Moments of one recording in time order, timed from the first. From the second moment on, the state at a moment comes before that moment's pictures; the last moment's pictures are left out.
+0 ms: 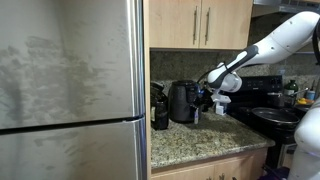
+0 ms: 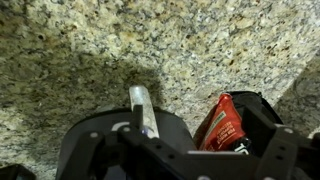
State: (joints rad) arm 0.16 -0.23 0.02 -2.57 0.37 2.72 -0.18
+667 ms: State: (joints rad) arm 0.17 -0.12 0.01 -2.48 0.43 2.78 -0.16
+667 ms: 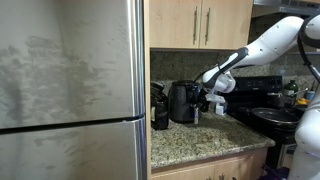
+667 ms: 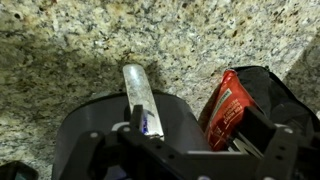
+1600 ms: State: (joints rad) arm 0.10 0.01 0.02 -2.41 0.16 2.82 0.07
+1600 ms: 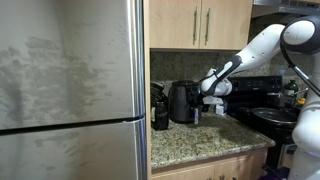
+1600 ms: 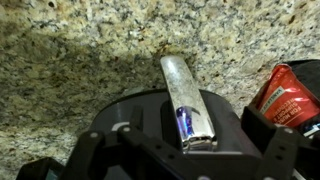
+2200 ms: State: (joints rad) arm 0.11 0.10 0.00 -2.34 -0.08 2.90 0.22
